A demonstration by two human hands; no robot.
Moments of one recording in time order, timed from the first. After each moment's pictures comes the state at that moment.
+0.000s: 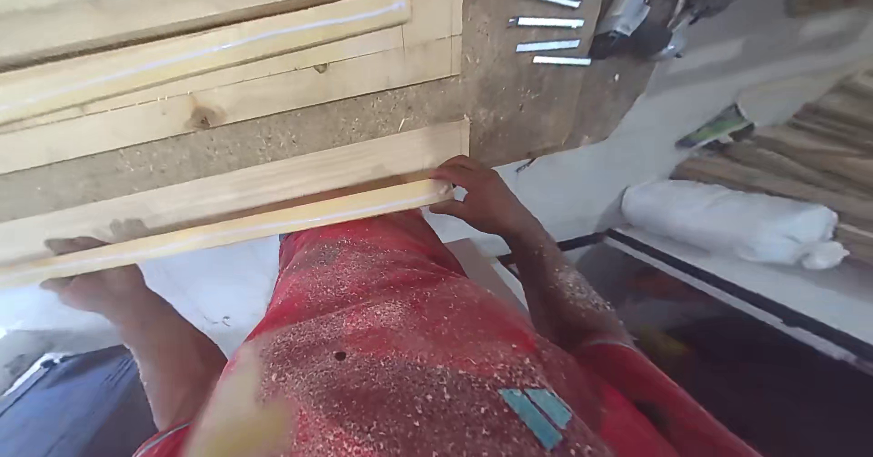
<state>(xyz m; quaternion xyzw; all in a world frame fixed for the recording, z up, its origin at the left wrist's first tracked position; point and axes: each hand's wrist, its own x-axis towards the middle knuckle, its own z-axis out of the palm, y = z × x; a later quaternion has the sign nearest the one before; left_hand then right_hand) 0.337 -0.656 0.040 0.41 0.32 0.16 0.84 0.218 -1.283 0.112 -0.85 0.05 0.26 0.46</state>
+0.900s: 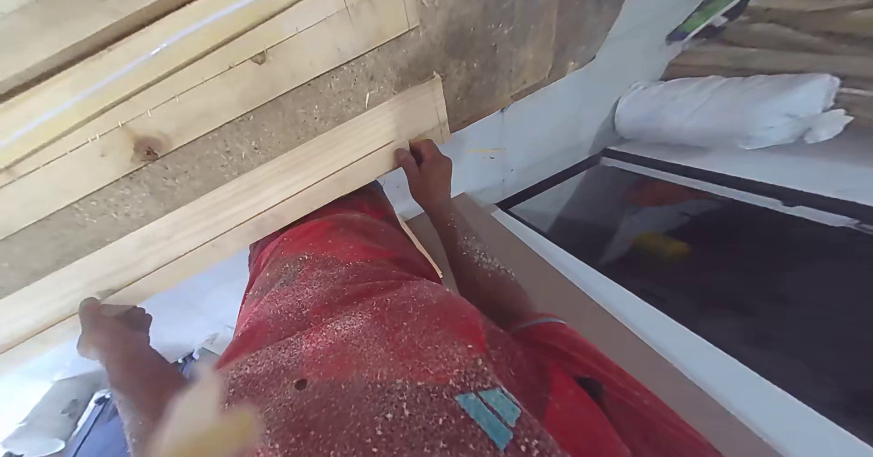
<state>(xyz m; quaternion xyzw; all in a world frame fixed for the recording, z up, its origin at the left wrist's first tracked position) 0.332 -0.633 0.040 0.76 0.55 -0.14 0.33 0.179 -1.214 0.018 -0.85 0.39 0.11 0.35</state>
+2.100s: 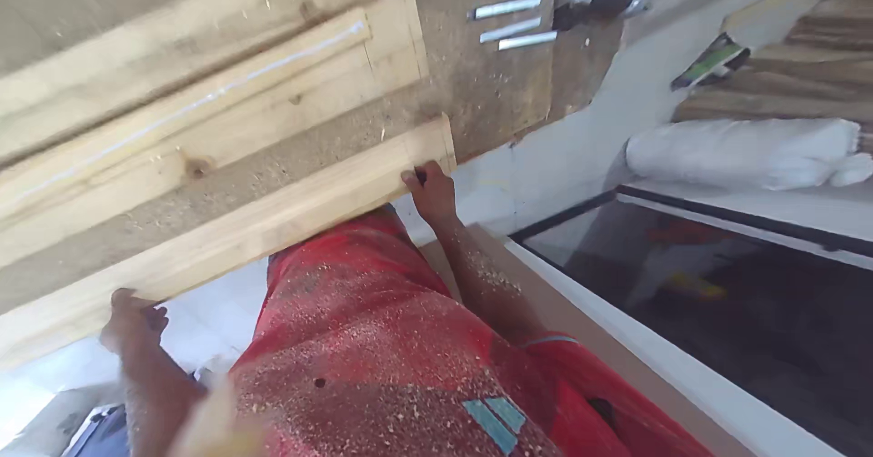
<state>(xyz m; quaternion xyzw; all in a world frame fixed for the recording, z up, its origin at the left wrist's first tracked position) 0.343 -0.629 0.040 0.78 0.54 -0.19 0.25 0.201 -1.216 0.028 -0.81 0.43 0.23 0.32</state>
